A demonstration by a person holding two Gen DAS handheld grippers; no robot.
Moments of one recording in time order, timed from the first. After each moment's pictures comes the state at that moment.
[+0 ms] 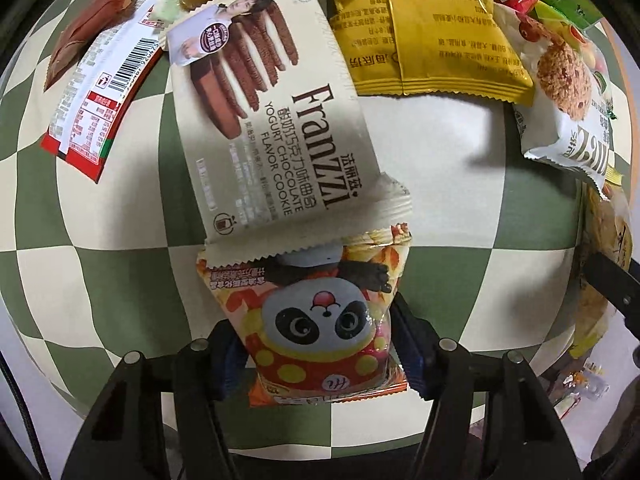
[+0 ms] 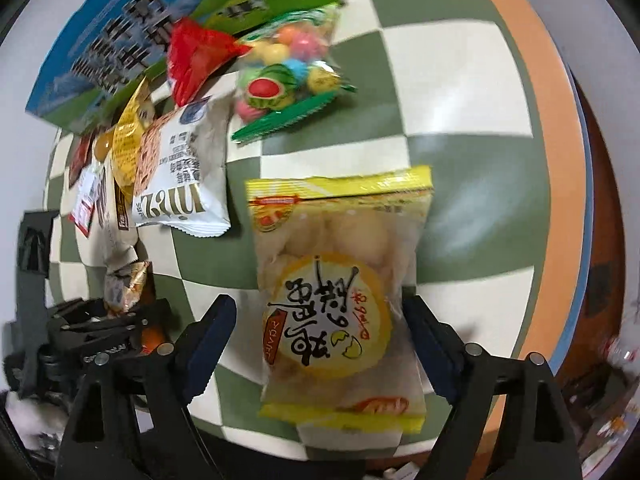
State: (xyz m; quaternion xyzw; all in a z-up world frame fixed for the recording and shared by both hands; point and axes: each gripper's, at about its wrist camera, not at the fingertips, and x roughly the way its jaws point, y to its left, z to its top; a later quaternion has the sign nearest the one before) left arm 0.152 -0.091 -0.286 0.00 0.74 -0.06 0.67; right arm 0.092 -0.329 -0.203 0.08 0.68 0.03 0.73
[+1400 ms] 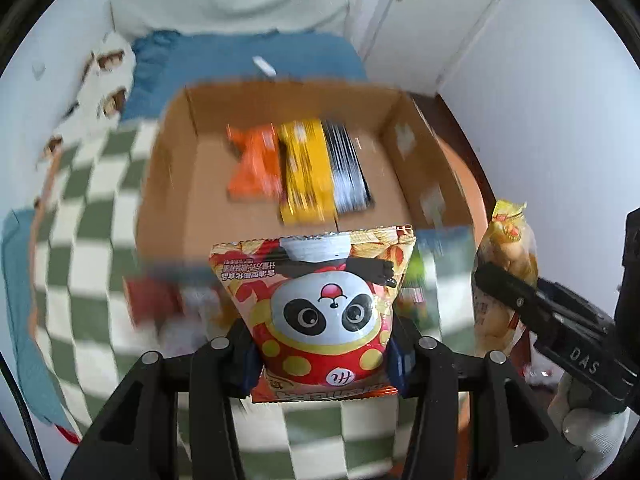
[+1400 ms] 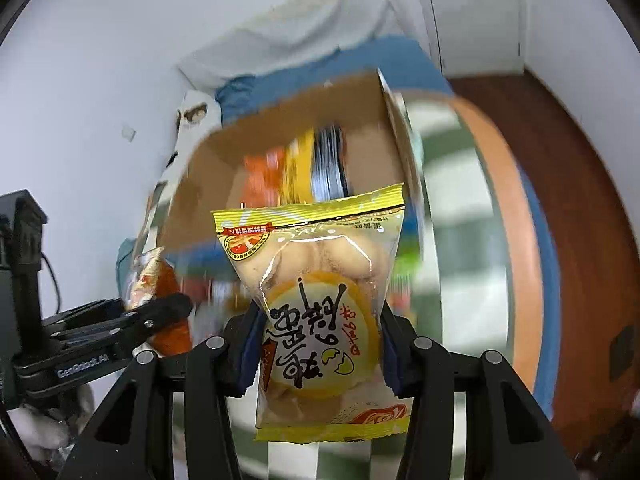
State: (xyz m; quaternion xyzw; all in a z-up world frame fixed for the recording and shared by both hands) left arm 0.270 -0.067 -0.040 -0.05 0.57 -0.13 0.81; right arm 0.196 -0.322 0.001 0.14 0.52 0.07 0.84
